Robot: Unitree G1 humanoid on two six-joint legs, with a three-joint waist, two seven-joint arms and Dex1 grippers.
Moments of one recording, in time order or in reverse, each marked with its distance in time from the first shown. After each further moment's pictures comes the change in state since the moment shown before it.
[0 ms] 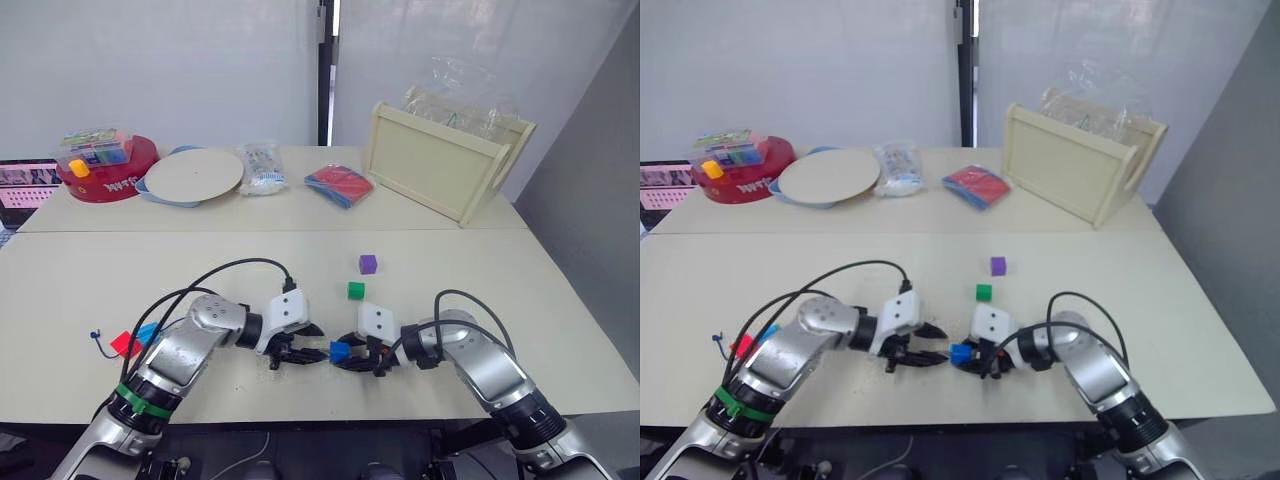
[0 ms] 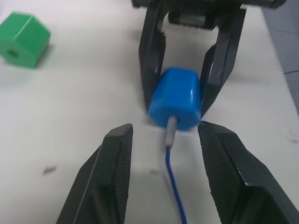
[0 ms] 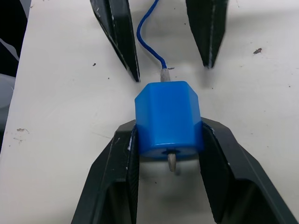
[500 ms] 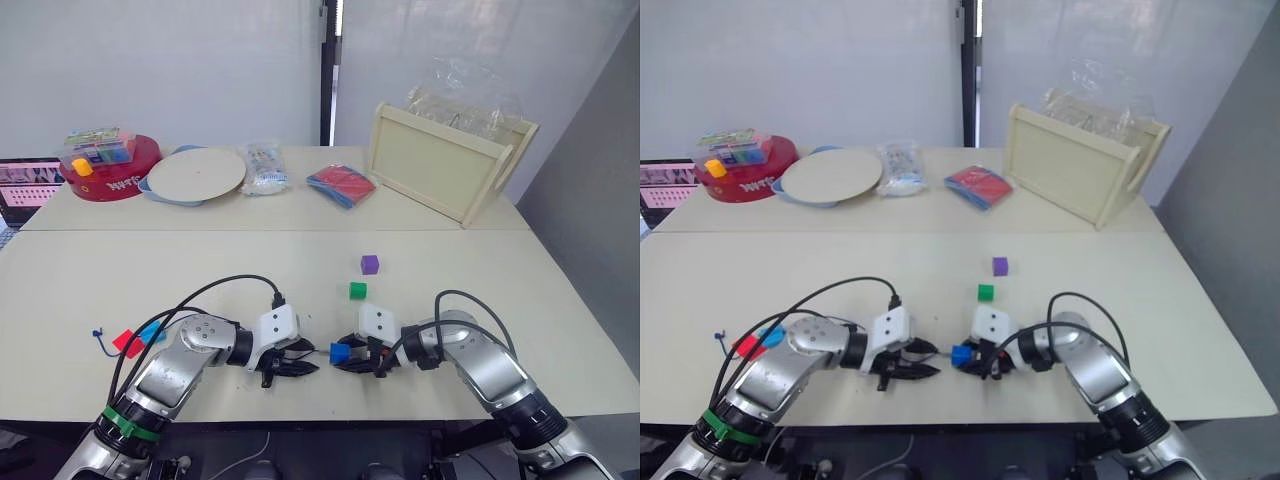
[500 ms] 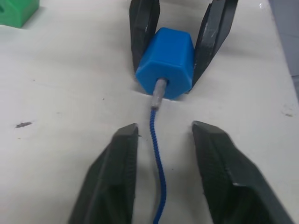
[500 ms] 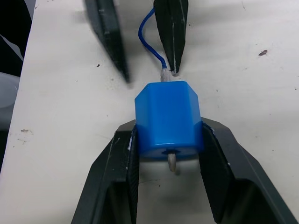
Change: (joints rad) left arm 0.091 0.016 0.016 -0.014 0.004 -0.069 0.056; right arm 0.003 -0.011 0.005 -0.009 0.014 0.006 0.001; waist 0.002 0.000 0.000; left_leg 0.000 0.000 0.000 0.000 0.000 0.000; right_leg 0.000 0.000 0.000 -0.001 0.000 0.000
